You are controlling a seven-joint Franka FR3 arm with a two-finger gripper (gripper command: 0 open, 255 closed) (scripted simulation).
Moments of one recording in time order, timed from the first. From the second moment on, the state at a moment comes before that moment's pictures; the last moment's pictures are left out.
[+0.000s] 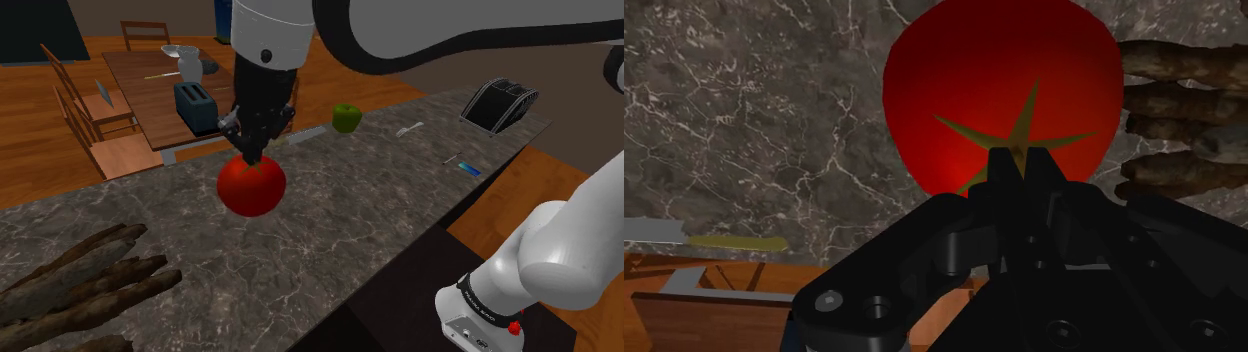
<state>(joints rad) 0.13 0.00 0.65 -1.76 -0.07 1.88 0.69</state>
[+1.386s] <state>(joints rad) -0.06 -0.19 0.37 -1.93 0.07 1.89 0.18</state>
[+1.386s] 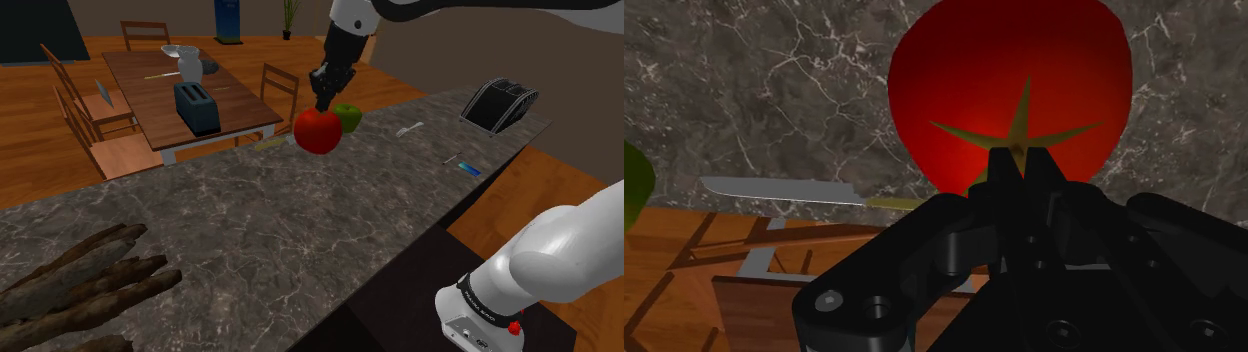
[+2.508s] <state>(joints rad) -0.22 -0.05 0.15 -1.78 0.06 1.86 -0.20</state>
